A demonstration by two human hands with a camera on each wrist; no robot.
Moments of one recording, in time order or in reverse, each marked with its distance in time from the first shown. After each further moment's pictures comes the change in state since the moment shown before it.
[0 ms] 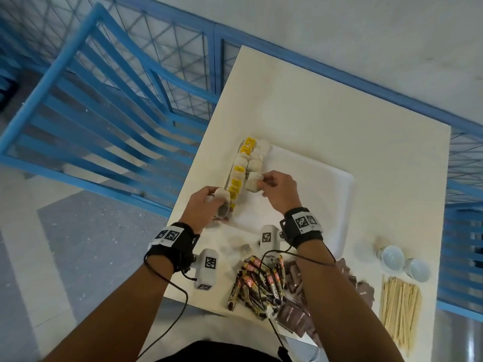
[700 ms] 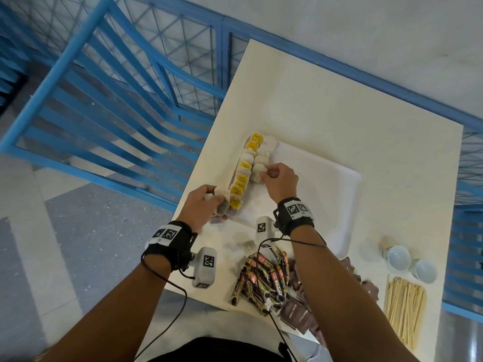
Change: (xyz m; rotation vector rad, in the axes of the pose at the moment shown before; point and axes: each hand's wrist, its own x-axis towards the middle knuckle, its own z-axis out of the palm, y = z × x) left_hand -0.001 -0.012 -0.016 0.010 0.022 0.006; right_hand 0.024 0.006 0.025 -0.093 0.145 0.065
